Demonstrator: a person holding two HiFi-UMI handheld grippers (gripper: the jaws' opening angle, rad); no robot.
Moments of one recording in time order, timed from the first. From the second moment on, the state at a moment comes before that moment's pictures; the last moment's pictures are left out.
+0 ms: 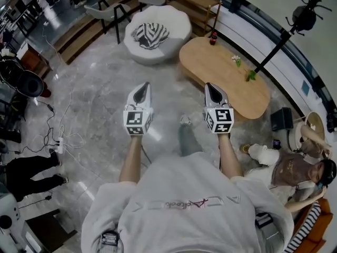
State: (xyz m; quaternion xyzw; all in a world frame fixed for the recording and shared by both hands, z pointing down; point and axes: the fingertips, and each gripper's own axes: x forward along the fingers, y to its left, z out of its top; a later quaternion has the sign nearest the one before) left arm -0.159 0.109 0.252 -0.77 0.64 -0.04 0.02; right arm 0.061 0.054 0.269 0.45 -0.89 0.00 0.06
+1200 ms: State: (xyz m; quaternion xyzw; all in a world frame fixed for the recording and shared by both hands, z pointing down) left arm -0.202 -0.138 0.266 -0.77 0.64 -0.07 0.00; right arm 0.005 -0.194 0.275 0.43 -0.90 0.02 0.06
